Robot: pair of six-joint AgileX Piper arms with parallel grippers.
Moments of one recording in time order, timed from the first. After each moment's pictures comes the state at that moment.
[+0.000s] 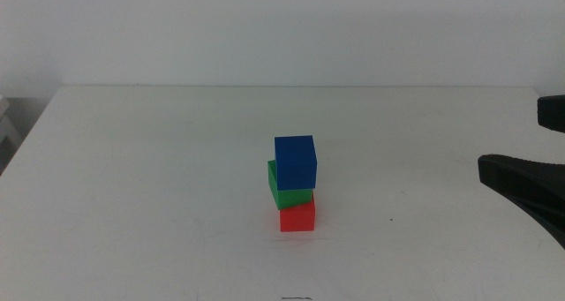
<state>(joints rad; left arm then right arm) -0.13 0.64 -1.16 0.12 0.97 -0.08 0.58 0.71 -0.82 0.19 0.56 -0.31</state>
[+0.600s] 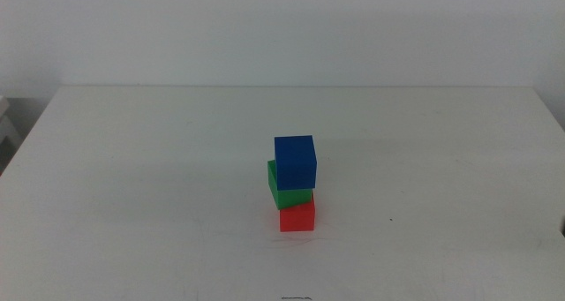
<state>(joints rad) -0.13 0.22 -0.45 0.12 0.43 -0.08 0.30 0.27 -0.27 0.03 0.17 -0.31</state>
